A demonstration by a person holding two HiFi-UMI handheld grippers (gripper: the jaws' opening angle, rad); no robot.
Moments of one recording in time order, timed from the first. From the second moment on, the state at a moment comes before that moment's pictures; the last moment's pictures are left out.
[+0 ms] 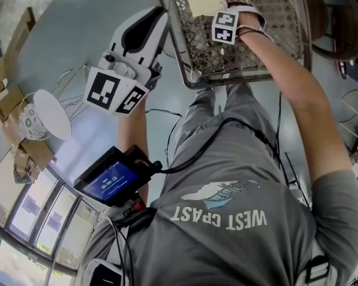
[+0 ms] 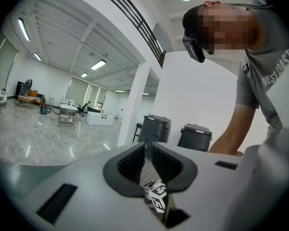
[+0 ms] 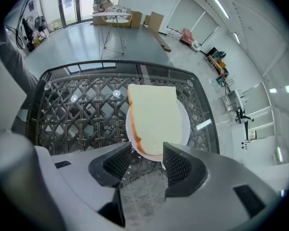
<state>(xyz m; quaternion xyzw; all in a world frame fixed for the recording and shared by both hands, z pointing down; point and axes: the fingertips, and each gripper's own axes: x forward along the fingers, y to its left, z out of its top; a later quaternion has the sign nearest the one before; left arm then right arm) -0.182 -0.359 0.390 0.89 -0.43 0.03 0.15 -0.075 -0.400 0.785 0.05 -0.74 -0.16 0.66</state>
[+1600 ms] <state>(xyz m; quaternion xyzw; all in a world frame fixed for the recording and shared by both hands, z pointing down) -0.183 -0.246 0.231 0.93 -0.36 -0.05 0.00 -0.056 -0.228 0.188 0.24 -0.97 0.06 -0.03</state>
